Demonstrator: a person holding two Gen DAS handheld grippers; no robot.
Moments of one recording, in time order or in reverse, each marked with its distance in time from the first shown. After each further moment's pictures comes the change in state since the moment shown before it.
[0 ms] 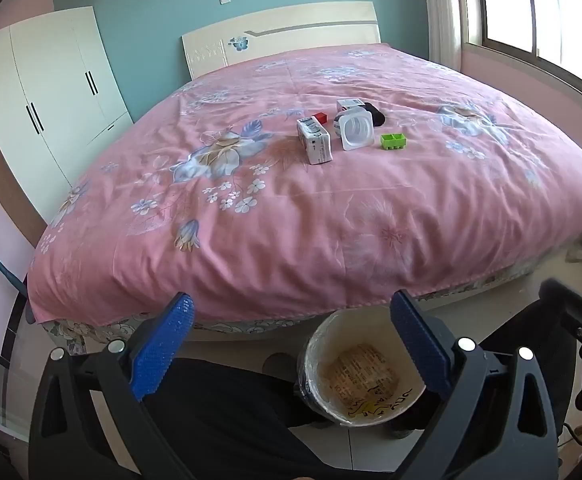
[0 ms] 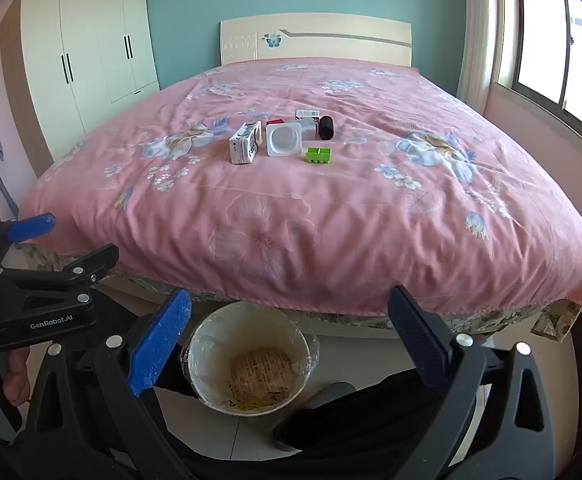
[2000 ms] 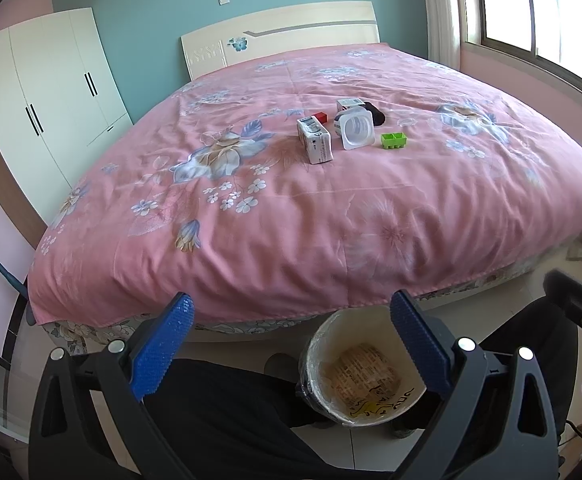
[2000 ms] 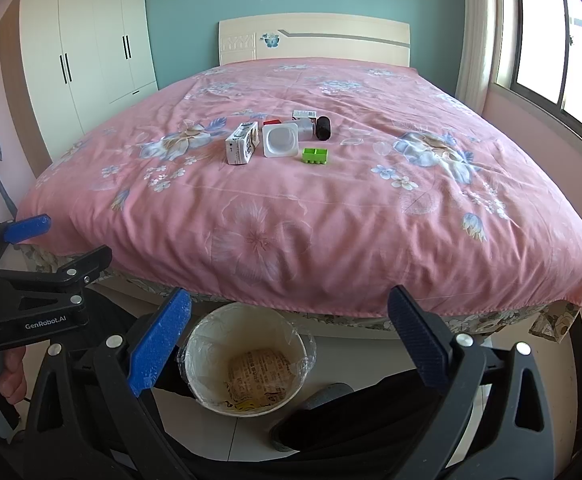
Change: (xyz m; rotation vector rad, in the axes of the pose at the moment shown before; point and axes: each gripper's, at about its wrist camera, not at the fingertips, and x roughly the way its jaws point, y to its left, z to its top) left arm 0.001 0.000 0.000 -0.001 0.001 -0.005; right arm 0.002 -0.004 0.001 0.001 -0.004 -0.011
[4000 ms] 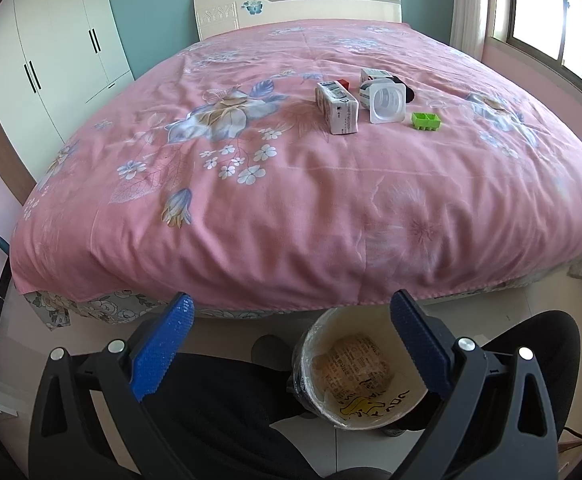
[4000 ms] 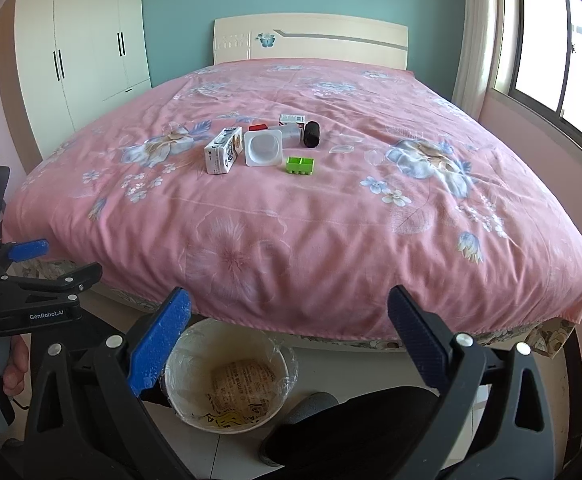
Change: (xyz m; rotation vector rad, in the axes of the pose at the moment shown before) left arm 0.064 0.022 0.011 -0.102 0.128 -0.021; right arm 0.030 -0.021 0.029 -0.016 0.002 -0.027
